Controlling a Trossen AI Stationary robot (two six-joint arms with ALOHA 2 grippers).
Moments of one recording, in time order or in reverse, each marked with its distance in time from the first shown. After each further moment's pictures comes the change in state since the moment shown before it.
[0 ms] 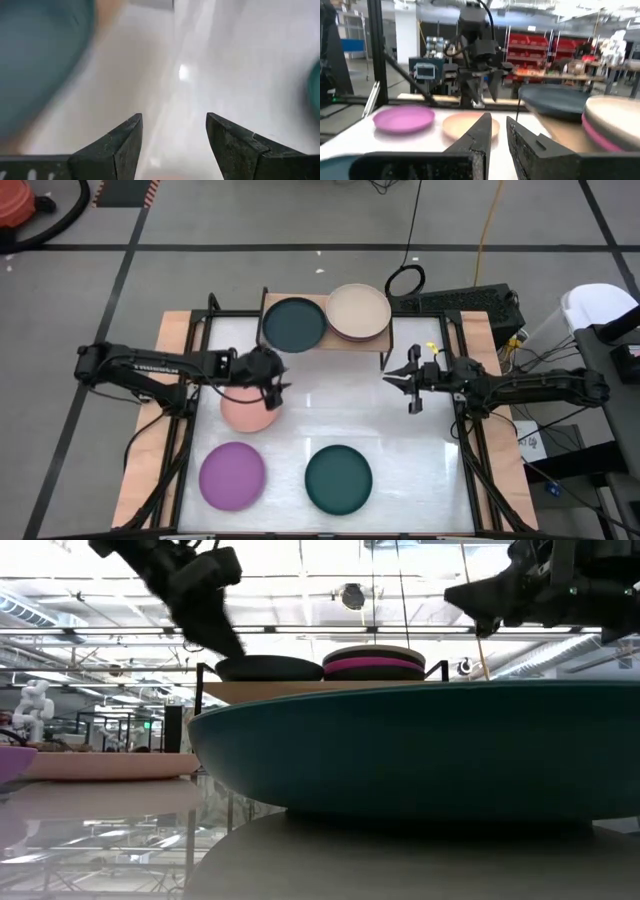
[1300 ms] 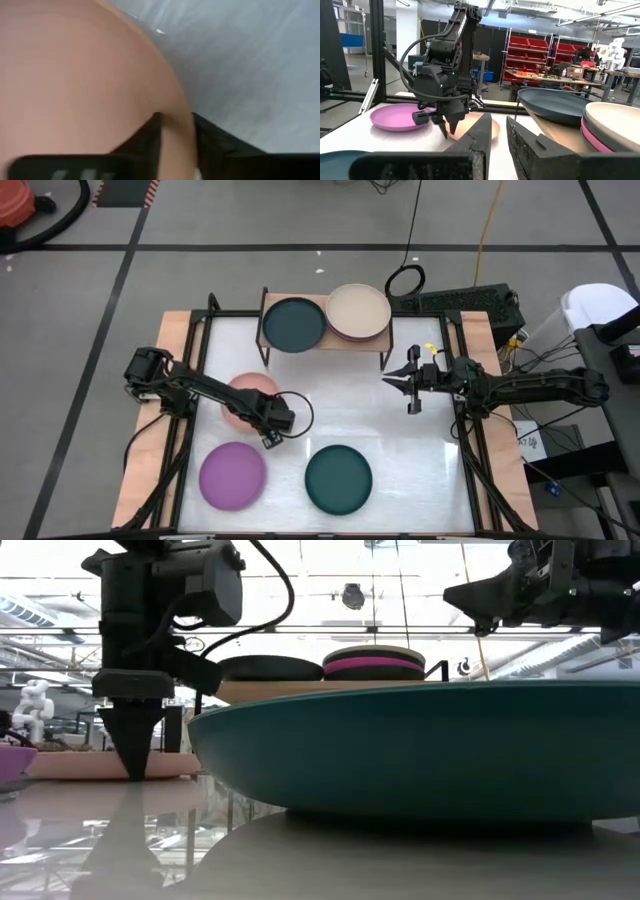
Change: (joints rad) left arm -0.243 0.482 0.104 -0.414 0.106 -0.562; right arm 0.001 0.005 0.000 0.005 0.000 -0.039
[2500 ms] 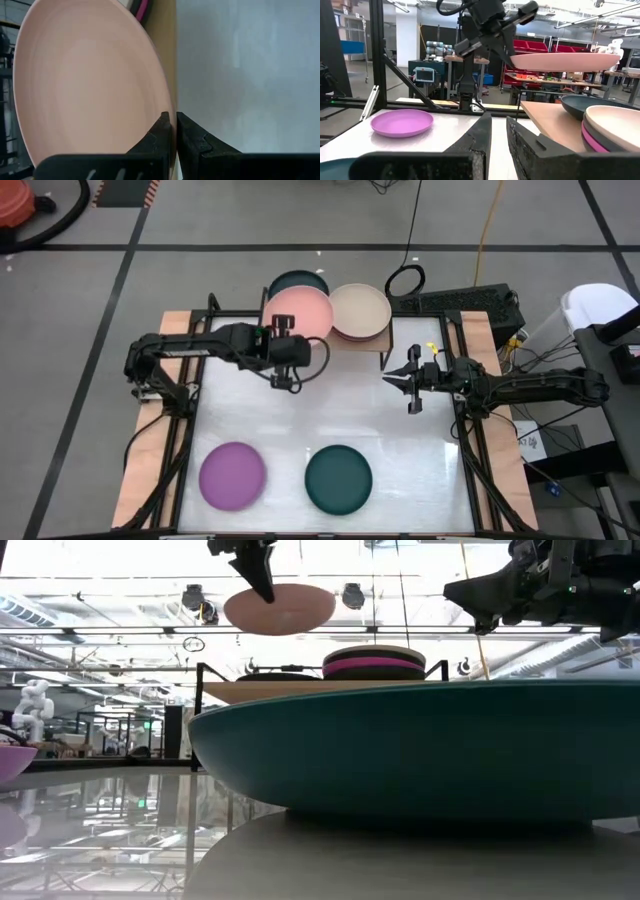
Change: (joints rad) left arm 0.228 -0.041 0.801 -0.391 -0.408 1.013; right arm 0.000 0.000 0.000 0.023 0.003 0.024
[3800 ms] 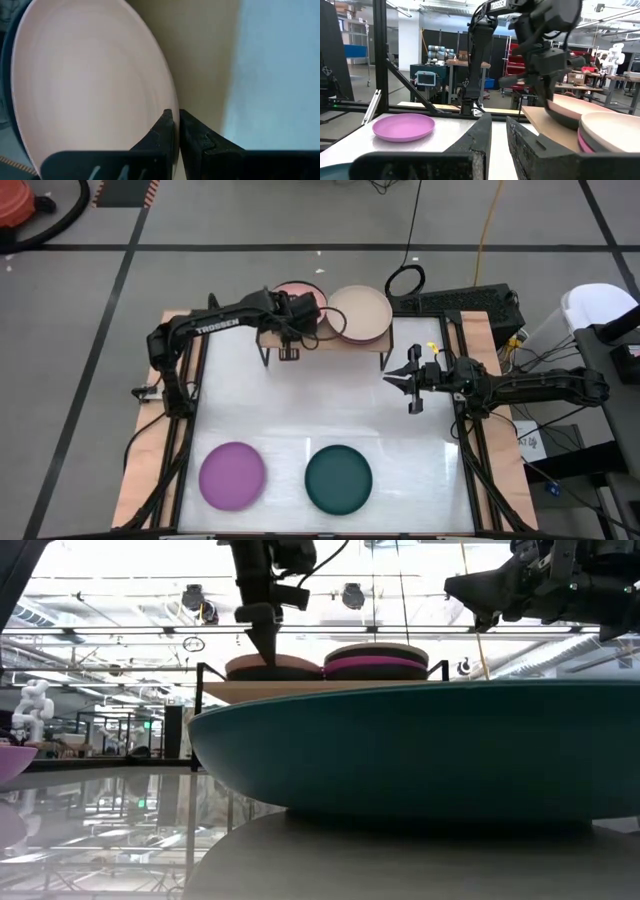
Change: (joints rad) left arm 0.330 0.166 0.000 0.036 0.273 0.106; right arm 0.005 0.000 0.001 0.021 -0.005 0.001
